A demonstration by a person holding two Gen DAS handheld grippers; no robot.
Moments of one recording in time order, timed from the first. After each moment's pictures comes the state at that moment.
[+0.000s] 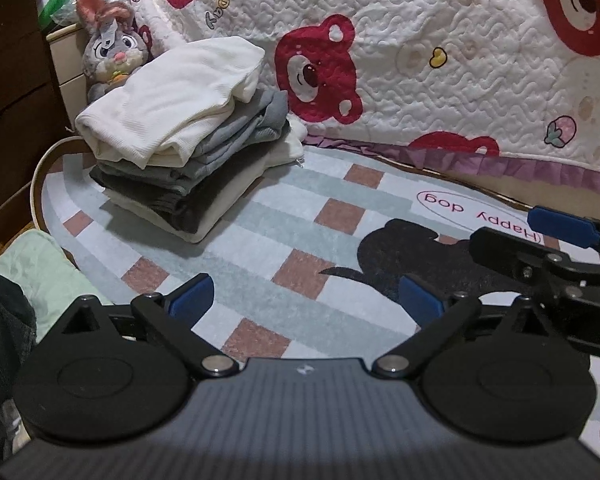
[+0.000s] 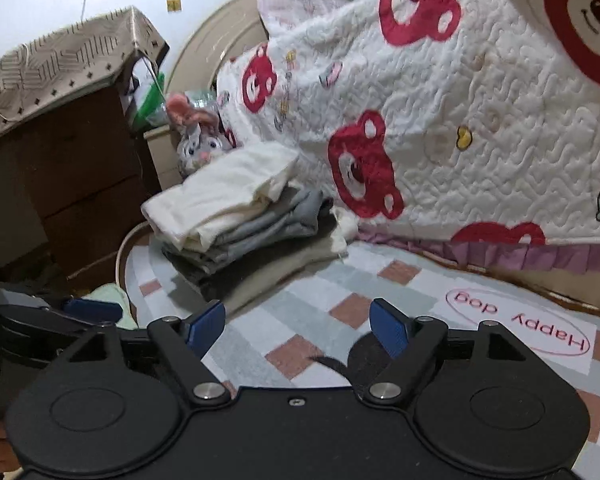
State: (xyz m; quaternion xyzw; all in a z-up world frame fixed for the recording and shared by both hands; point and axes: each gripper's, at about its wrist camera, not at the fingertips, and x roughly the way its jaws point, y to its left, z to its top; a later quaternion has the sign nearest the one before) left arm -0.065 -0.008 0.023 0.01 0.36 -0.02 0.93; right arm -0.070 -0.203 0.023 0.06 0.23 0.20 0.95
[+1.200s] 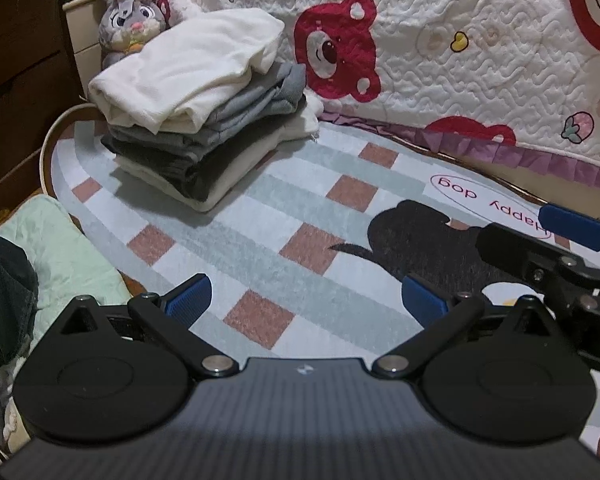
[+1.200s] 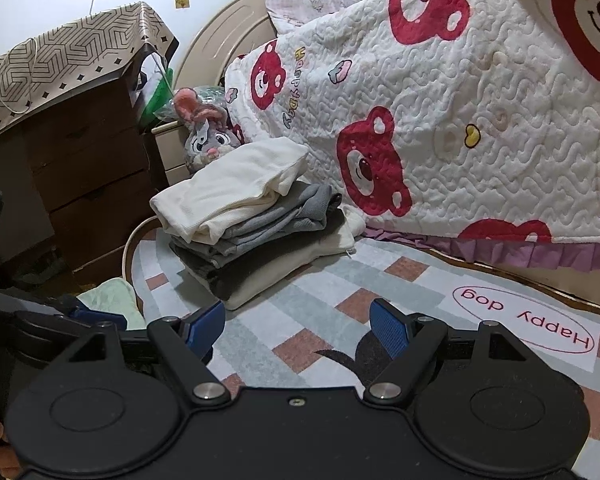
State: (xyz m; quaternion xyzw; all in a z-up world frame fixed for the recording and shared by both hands) left arm -0.065 -0.006 0.013 0.00 0.39 0.00 0.92; right arm -0.073 -0.200 0.020 0.06 0.23 0.21 0.95
